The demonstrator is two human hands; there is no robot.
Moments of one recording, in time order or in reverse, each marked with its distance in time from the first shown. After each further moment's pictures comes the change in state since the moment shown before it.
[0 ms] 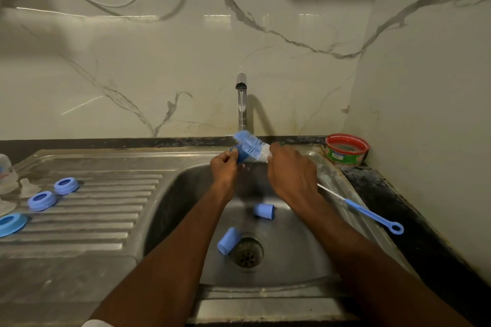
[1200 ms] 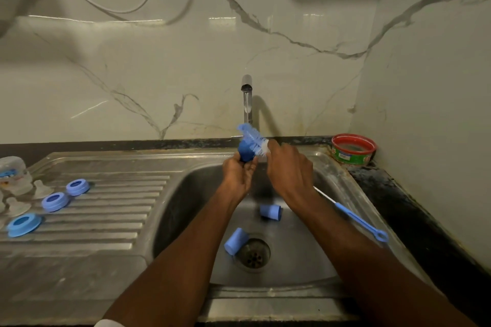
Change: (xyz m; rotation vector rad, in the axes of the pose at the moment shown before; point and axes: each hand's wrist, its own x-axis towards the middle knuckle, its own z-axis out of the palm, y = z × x) left_hand -0.015 0.016 0.012 -0.674 -0.094 -0.320; right_hand 0.008 -0.017 0.004 0.051 0.034 0.001
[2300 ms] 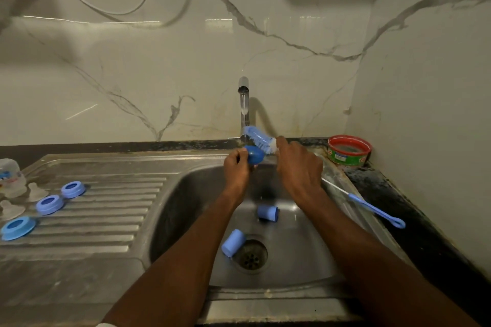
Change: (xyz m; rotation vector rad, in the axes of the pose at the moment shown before) left_hand 0.004 -0.013 -0.007 0.692 -0.042 0.408; right_hand 0.007 0.021 -0.007 -0.143 -0.022 0.056
